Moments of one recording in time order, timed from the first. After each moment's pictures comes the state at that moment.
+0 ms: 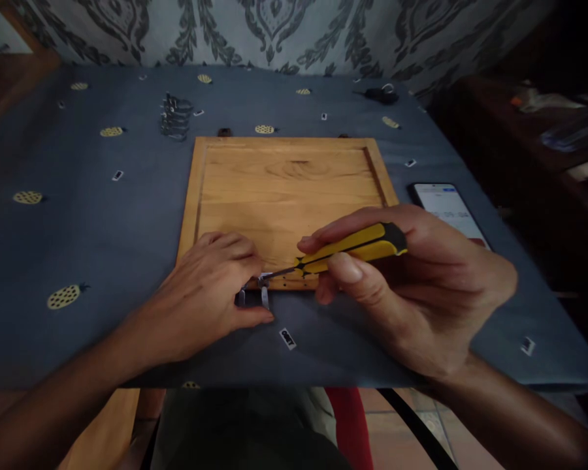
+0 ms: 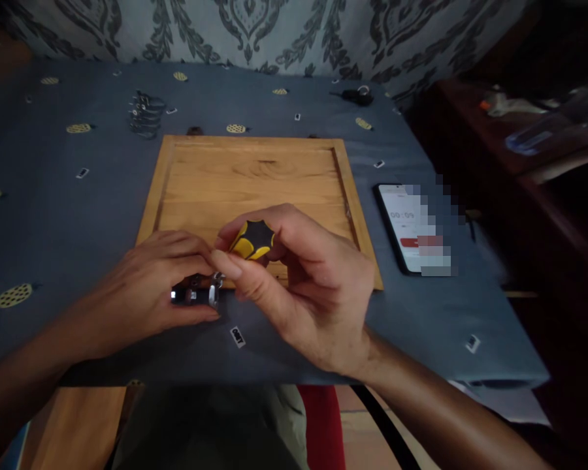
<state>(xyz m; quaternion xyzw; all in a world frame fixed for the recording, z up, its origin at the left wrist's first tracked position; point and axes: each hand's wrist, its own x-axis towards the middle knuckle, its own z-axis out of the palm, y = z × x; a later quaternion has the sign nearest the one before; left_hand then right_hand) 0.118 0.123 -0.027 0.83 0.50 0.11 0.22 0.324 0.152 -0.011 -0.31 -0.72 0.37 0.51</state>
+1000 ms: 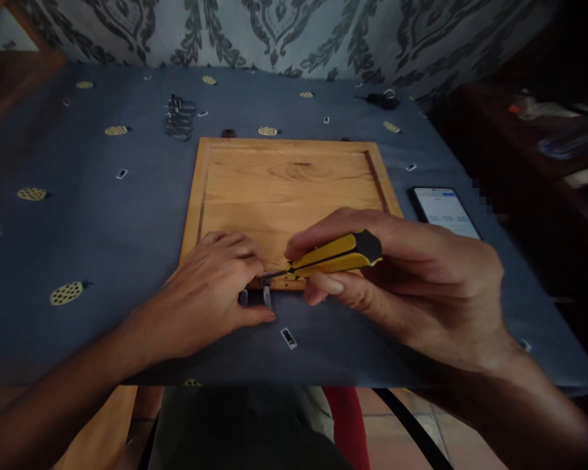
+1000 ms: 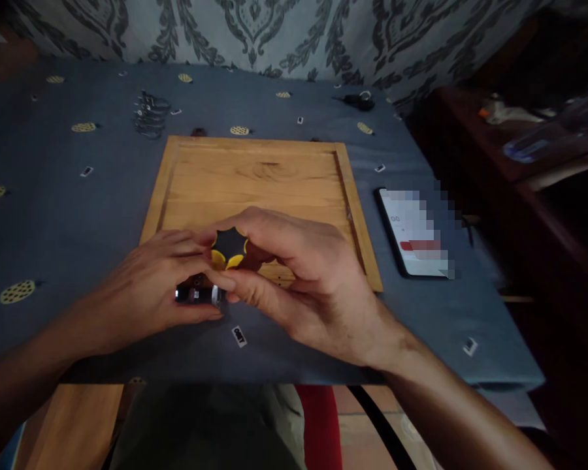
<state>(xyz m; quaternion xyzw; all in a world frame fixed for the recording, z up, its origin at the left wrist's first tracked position) 0.117 0.123 -0.031 0.85 0.48 0.13 0.19 0.334 0.159 0.001 -0.25 -0.79 0.40 0.38</state>
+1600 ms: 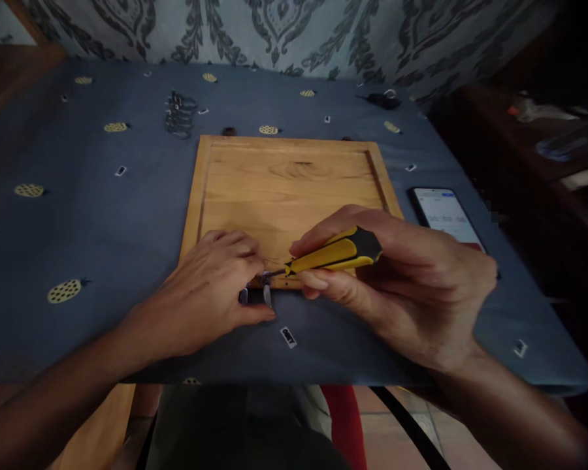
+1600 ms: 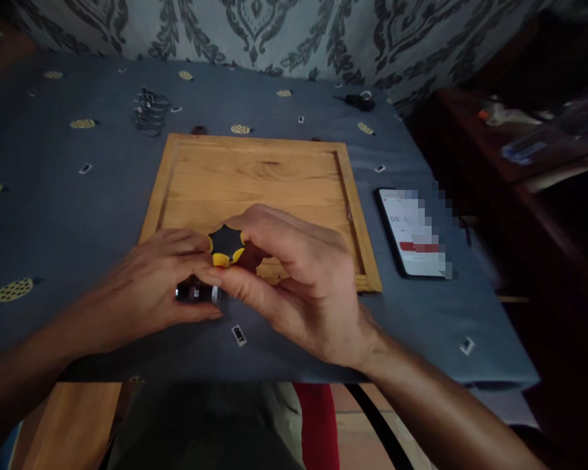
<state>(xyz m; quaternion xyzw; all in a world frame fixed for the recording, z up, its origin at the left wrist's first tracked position) 0.117 0.123 -0.031 0.84 0.48 0.14 0.19 0.327 0.166 -0.006 -0.21 -0.83 0.30 0.42</state>
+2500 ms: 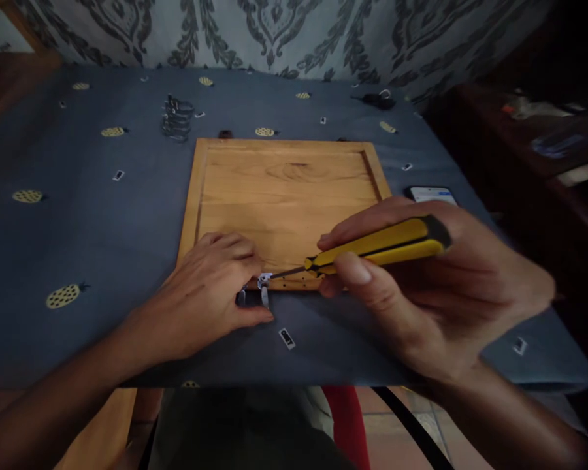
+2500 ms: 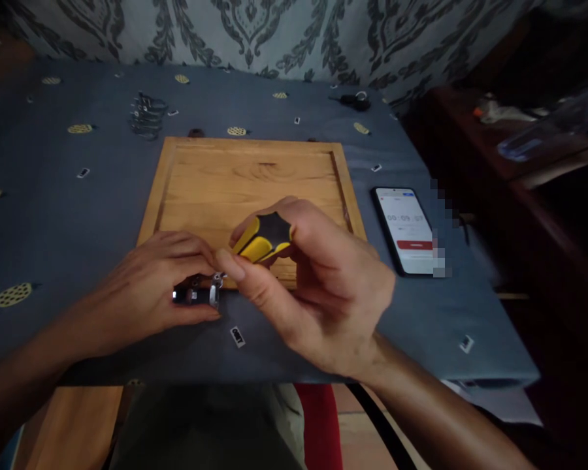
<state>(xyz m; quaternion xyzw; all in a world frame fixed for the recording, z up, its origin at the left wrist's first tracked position) 0.118 0.123 -0.027 0.84 0.49 0.12 0.21 0.326 0.155 -0.009 -0.28 -0.76 0.26 0.52</state>
